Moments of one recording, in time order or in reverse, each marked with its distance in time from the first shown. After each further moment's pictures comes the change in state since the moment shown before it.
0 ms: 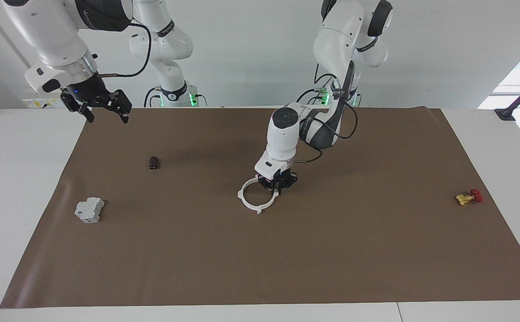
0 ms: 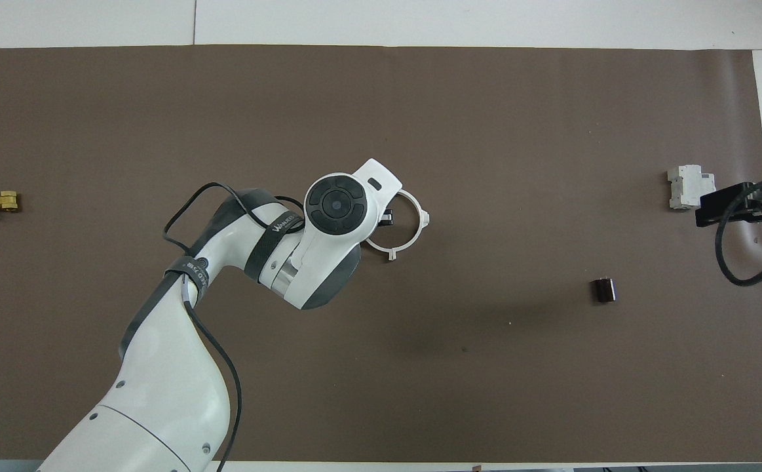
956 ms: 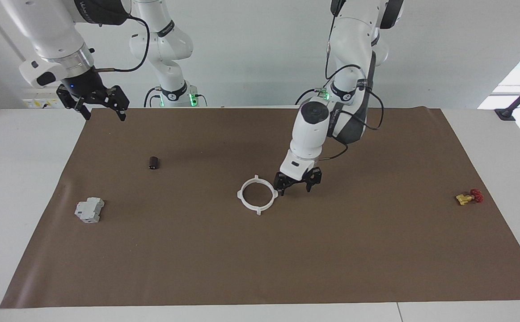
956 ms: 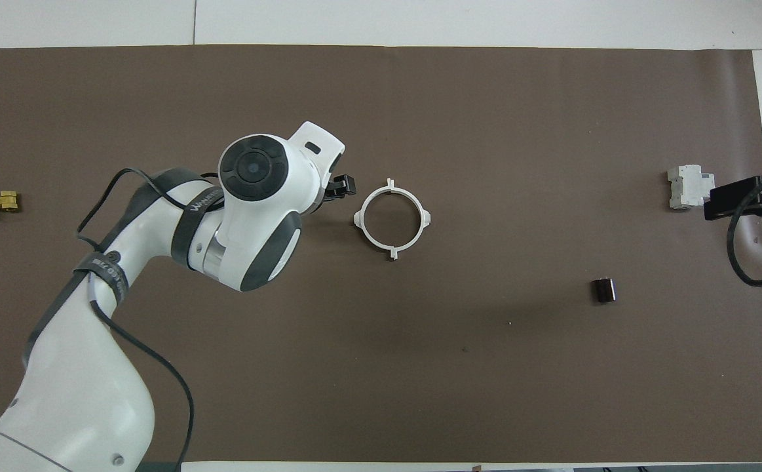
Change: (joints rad) left arm 0.138 -0.148 0.010 -0.046 -0.029 -0.076 0.019; right arm 0.000 -0.002 0.000 0.028 0.000 0.000 0.000
